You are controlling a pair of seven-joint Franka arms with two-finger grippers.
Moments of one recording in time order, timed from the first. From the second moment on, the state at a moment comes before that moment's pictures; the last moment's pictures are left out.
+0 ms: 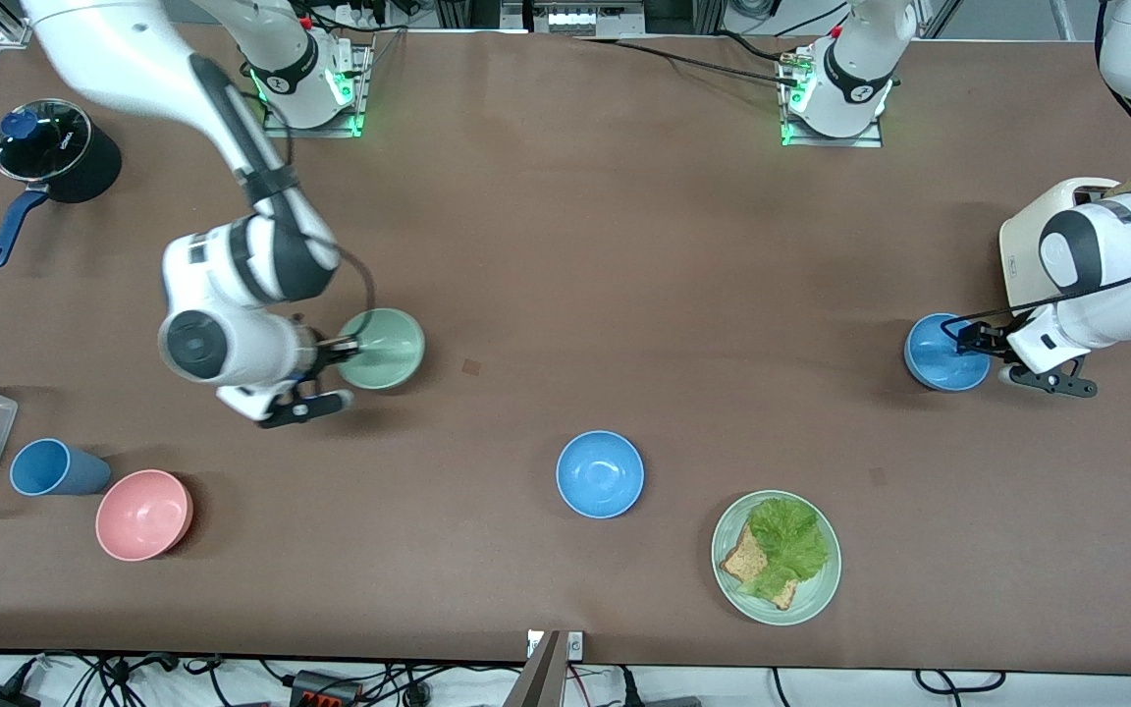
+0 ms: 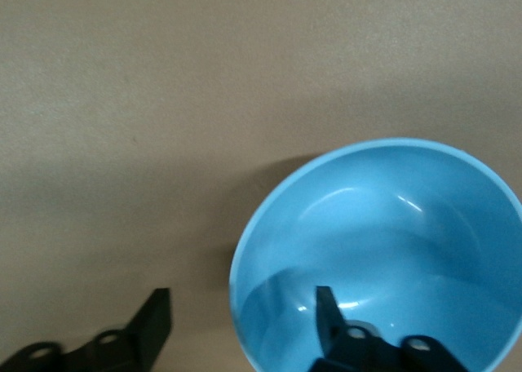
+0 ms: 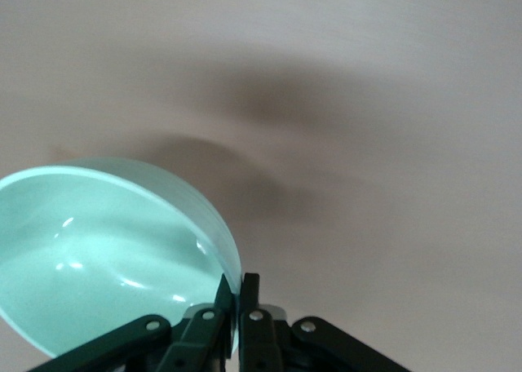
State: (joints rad) left arm 0.34 0.43 -0.02 -2.10 0.04 2.43 0.48; right arm 0.18 0.53 0.18 -1.68 0.02 1.98 0.09
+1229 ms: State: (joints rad) left arm 0.36 0.42 -0.09 -1.90 -0.12 2.01 0.46; right arm 0.49 0.69 0.19 -1.61 0.15 2.10 0.46
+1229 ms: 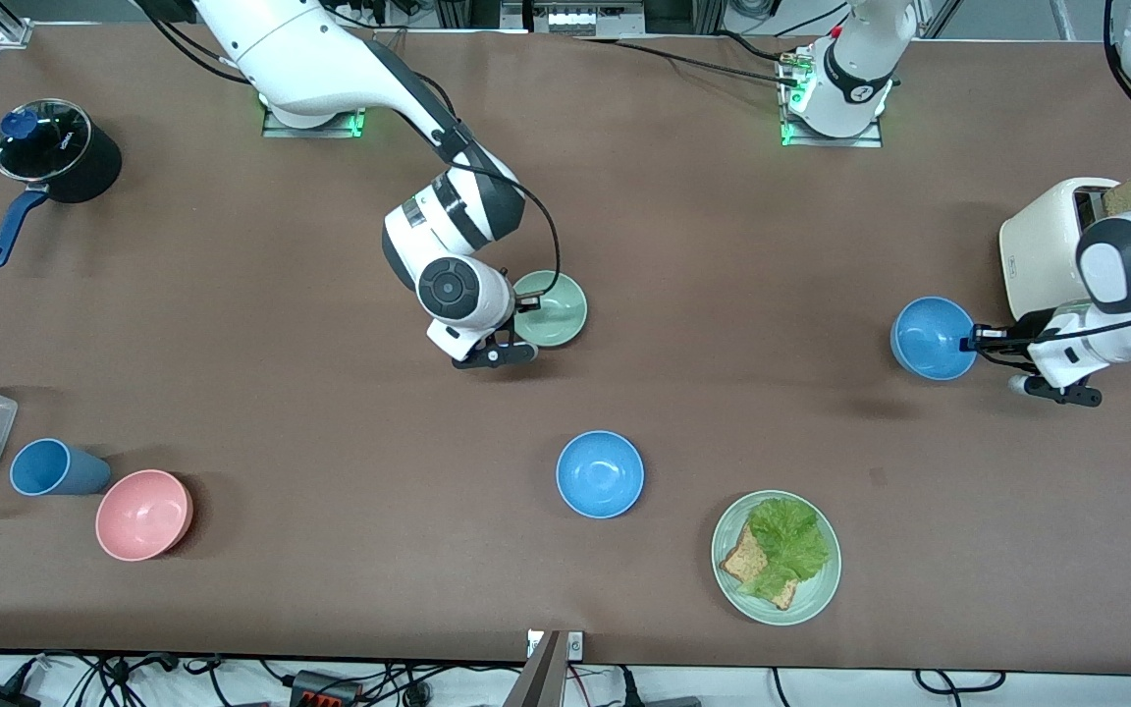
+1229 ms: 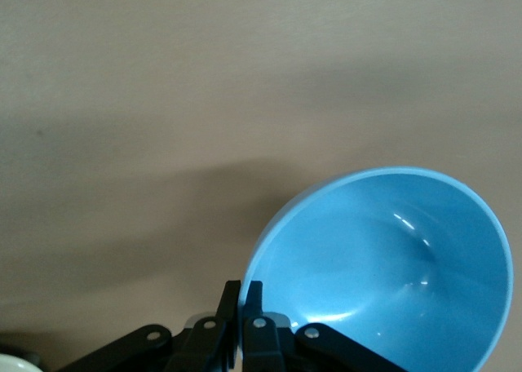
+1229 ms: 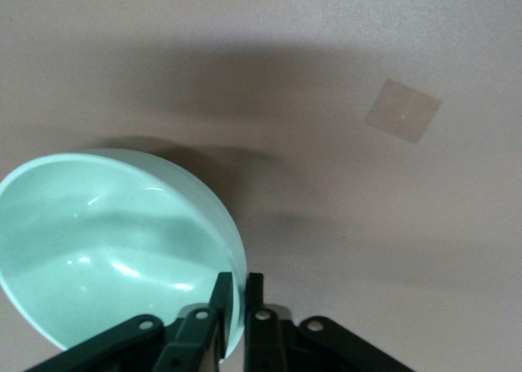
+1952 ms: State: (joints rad) left arm 0.35 0.25 -0.44 -1.86 -0.20 1.82 -0.07; right arm 0.44 0.52 -0.05 -1.30 0.13 1.66 0.46
